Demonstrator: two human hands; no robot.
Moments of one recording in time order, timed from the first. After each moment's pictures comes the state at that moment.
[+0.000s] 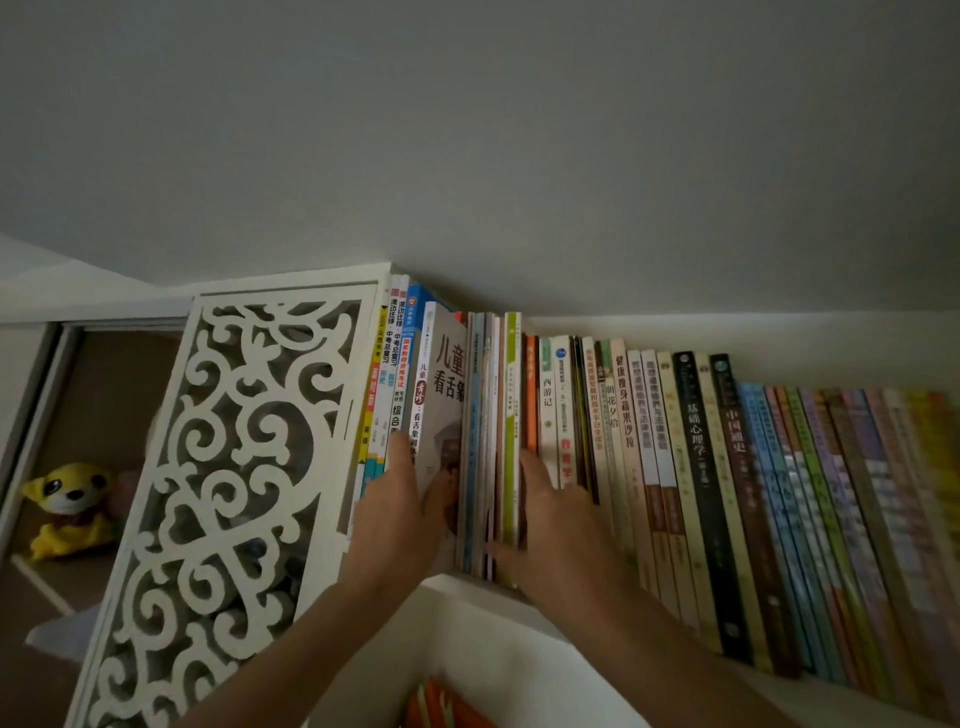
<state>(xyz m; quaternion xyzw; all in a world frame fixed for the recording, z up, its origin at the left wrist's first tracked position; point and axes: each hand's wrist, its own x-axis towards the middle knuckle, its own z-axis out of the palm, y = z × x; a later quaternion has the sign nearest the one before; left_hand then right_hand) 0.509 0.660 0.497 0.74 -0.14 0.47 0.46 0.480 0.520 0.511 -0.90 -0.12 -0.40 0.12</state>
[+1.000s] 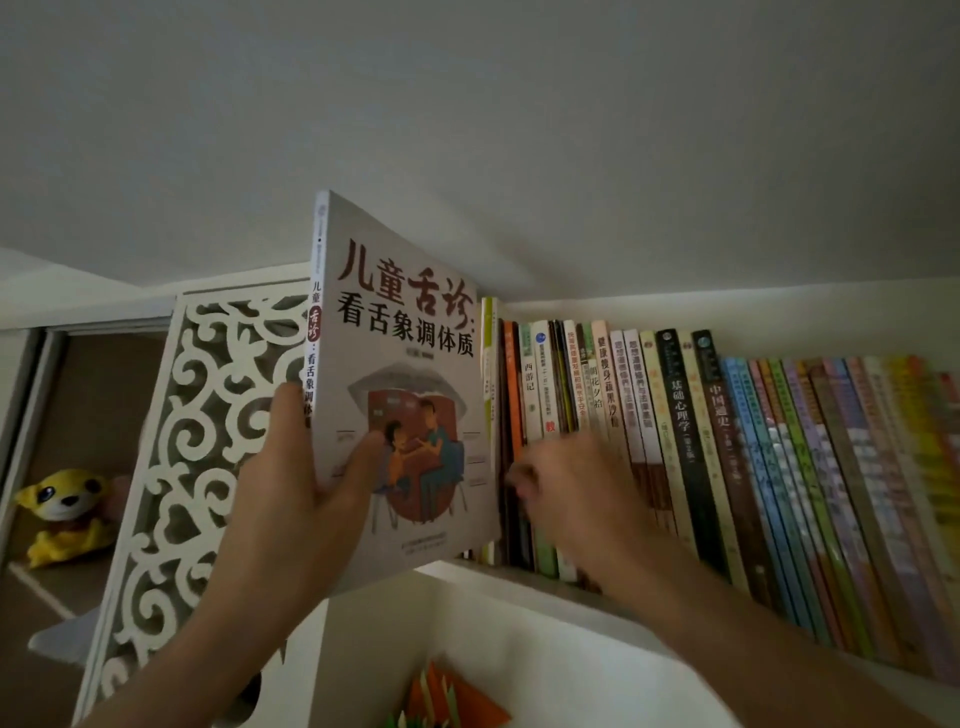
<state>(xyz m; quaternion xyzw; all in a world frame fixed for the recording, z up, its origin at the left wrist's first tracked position) 0.419 0.696 0.508 0.68 -0.15 0.51 0.50 0.473 0.503 0.541 -0.89 -0.17 -0.43 0.02</state>
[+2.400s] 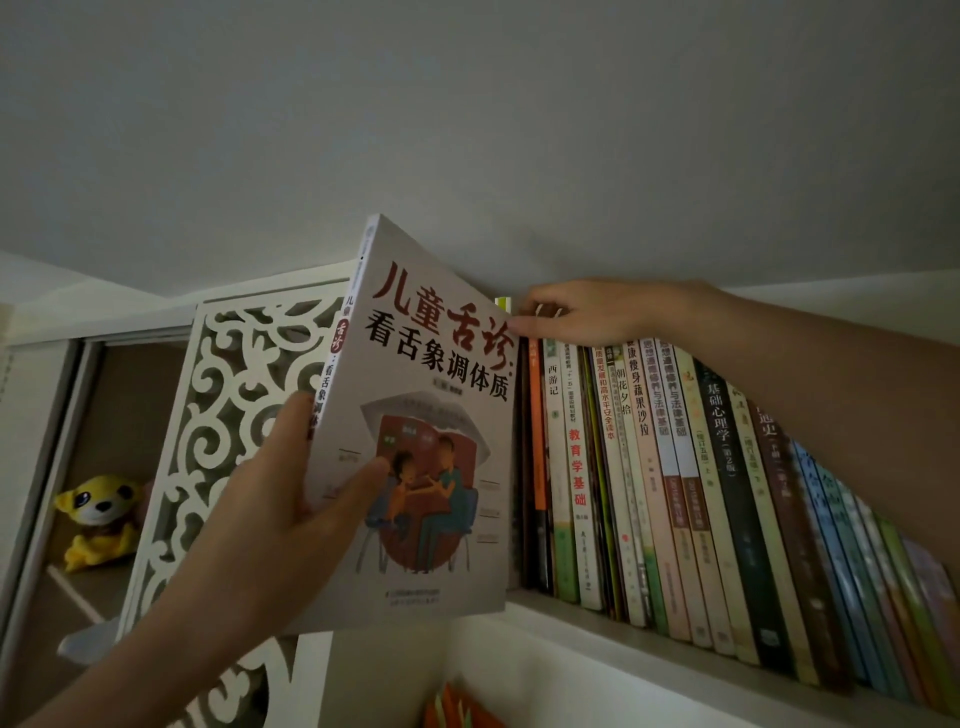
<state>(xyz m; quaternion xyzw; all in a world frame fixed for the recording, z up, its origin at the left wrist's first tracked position) 0.425 0.707 0.509 0.73 -0.17 0.43 0.51 0.522 0.483 0.713 -0.93 -0.27 -0.24 -0.01</state>
